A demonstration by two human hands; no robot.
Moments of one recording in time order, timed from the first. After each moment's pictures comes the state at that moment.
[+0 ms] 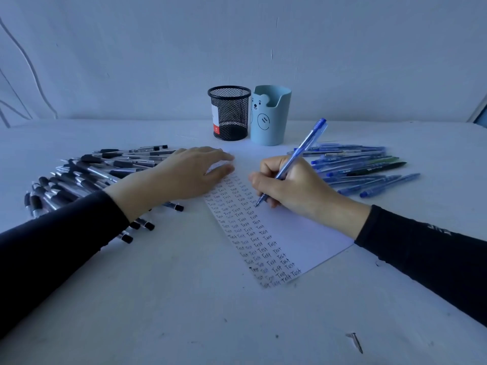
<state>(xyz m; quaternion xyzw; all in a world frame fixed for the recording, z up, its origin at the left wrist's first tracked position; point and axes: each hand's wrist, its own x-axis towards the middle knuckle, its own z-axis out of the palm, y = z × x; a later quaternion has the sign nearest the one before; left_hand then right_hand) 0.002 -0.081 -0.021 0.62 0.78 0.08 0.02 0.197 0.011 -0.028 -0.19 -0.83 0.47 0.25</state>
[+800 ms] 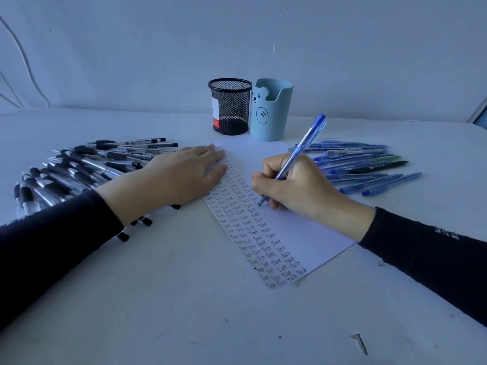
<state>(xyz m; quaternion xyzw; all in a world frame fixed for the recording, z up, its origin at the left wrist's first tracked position) 0.006 -0.090 -0.025 0.58 0.81 0.03 -0.01 0.198 0.005 -0.027 -0.21 -0.84 0.42 0.27</state>
